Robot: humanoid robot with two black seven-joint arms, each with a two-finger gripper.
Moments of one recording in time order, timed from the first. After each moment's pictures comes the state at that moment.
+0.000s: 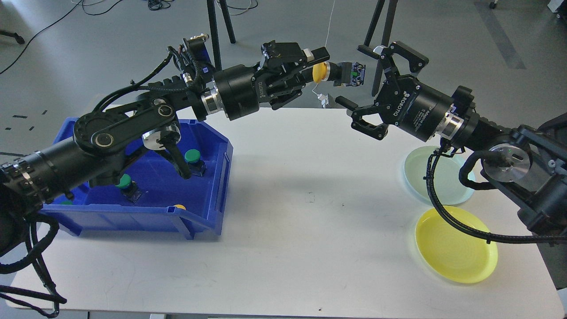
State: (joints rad) left arm -1.10 0.30 -0.29 -0.98 0.57 -0.49 -0.49; right arm 0.77 -0.57 0.62 1.29 -0.02 0.49 0.06
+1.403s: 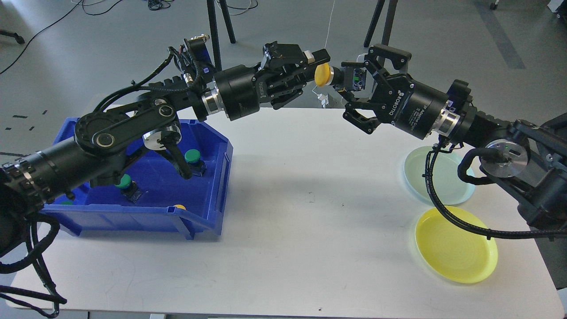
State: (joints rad) left arm -1.10 0.29 -0.29 -0.98 0.57 -0.49 -0.49; right arm 0.81 -0.58 0.58 1.28 -0.05 0.49 0.07
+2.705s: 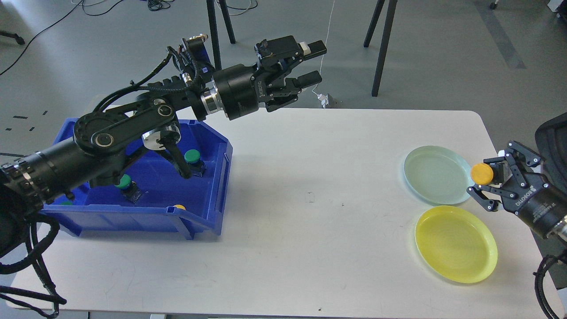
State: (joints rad) left arm -1.09 0.30 -0.30 -0.98 0.57 -0.49 -0.49; right arm -0.11 -0.80 1.13 1.23 -0.05 0.49 0.14
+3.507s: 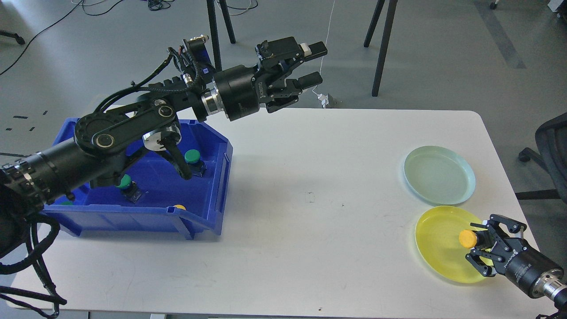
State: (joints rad) left arm -1.09 0.29 -0.29 -0.98 0.57 -0.49 -0.49; right arm -0.13 -0.66 1.07 1.10 -0.31 0.44 0.15
